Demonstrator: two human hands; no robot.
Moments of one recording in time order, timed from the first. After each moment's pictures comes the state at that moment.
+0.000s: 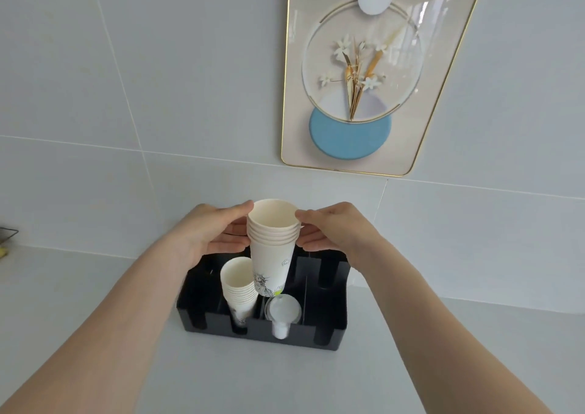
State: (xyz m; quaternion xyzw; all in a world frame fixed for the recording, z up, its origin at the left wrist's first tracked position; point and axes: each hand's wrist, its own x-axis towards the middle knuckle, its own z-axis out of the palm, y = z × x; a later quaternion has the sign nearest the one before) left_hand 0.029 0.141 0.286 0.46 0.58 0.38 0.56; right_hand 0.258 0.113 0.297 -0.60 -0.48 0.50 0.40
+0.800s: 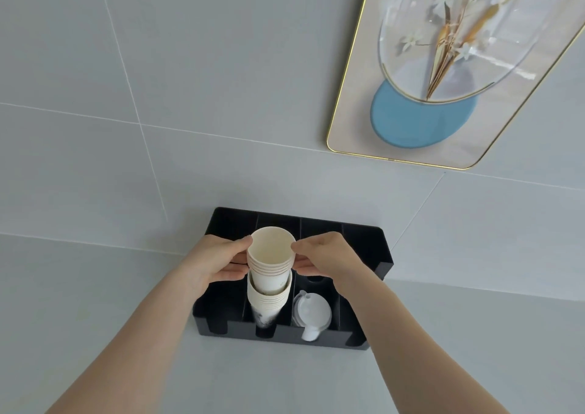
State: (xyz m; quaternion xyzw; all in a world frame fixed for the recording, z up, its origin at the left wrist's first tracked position) left_hand -0.043 0.231 0.156 0.41 0.61 0.29 0.60; right_hand 0.178 0.194 0.185 -0.68 -0.41 0.50 0.33
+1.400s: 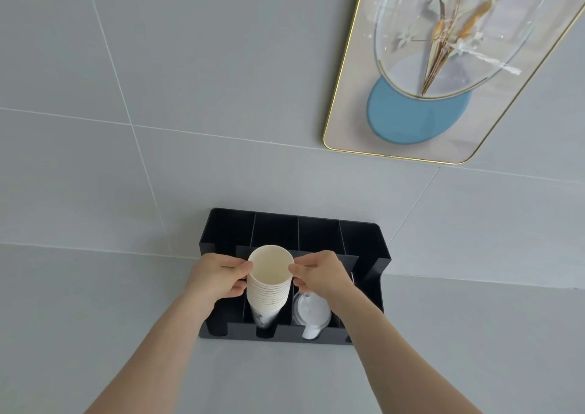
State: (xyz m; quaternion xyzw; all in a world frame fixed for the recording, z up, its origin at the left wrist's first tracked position) left_hand -0.039 0.212 0.126 0.46 0.64 0.30 0.54; right_hand 0.175 0.185 0.134 -0.72 -0.45 0.43 0.30
